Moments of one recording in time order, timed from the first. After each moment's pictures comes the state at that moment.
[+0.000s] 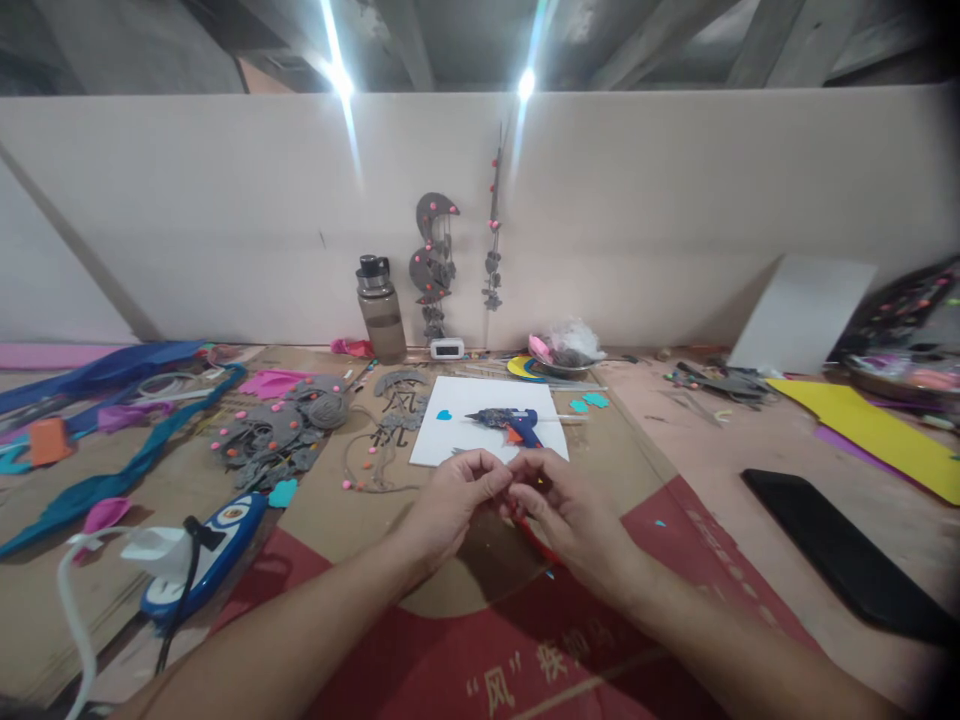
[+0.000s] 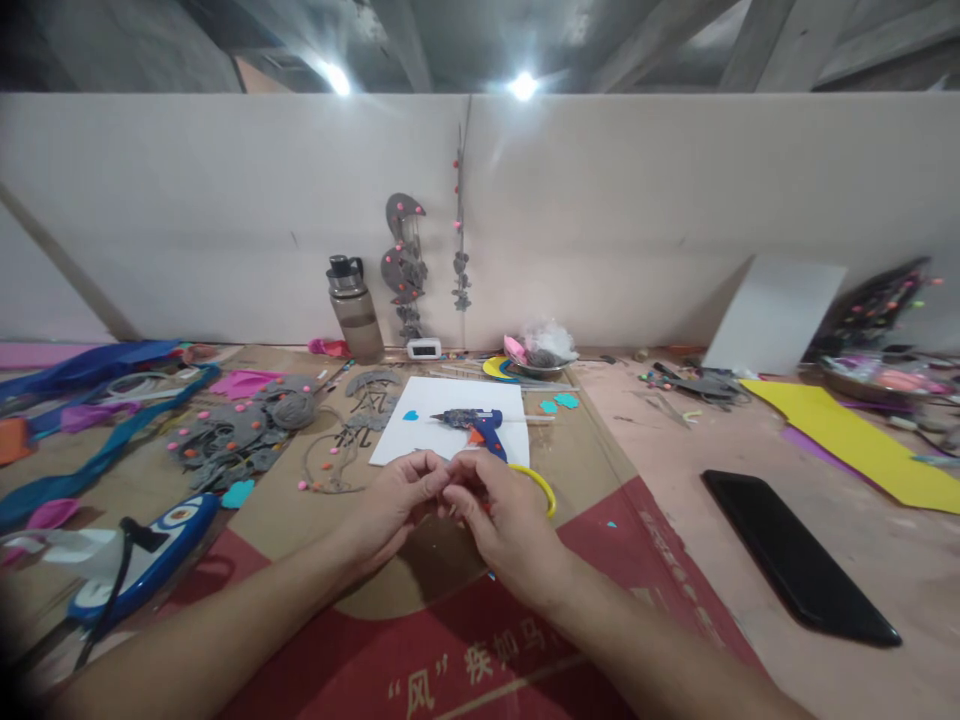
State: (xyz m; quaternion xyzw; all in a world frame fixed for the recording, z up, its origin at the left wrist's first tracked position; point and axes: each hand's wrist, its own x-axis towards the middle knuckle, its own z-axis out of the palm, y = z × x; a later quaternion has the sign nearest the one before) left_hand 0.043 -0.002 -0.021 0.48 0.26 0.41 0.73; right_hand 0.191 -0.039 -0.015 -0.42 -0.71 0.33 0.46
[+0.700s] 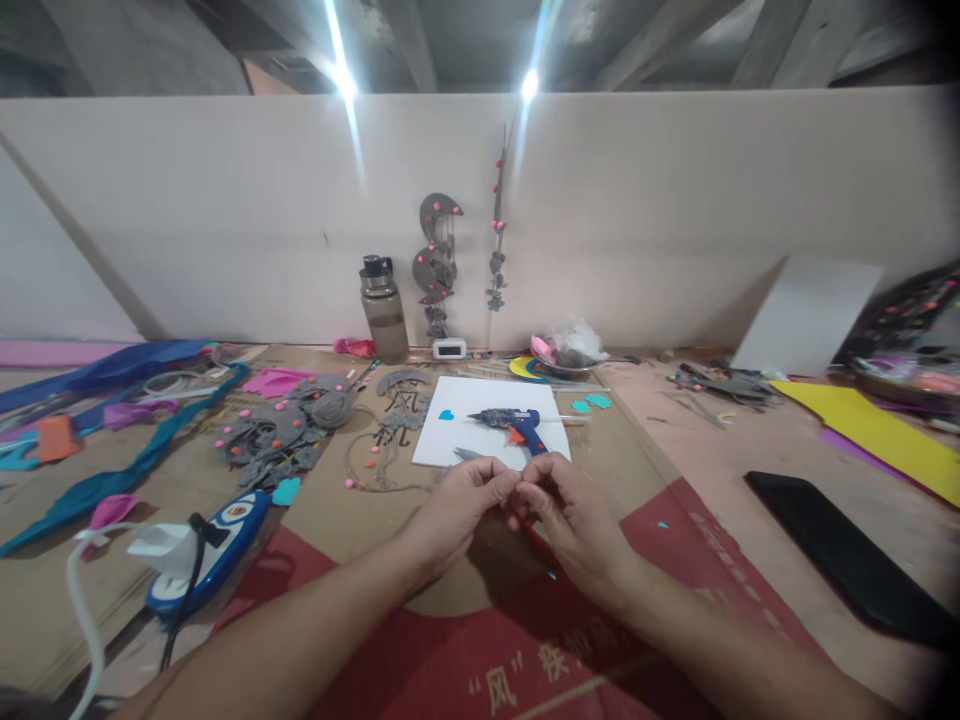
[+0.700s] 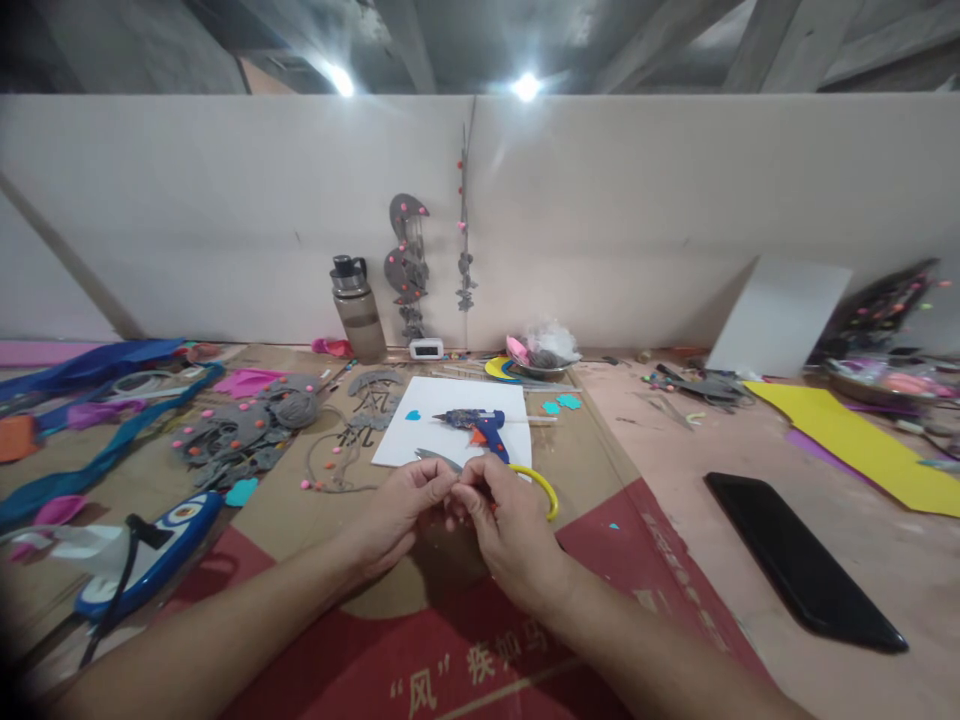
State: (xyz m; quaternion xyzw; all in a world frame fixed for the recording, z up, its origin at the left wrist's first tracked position) left_hand 0.044 -0.004 -0.022 0.49 0.25 0.39 0.74; right_hand 0.190 -0.041 -0.017 -0.46 -0.71 0.28 0.46
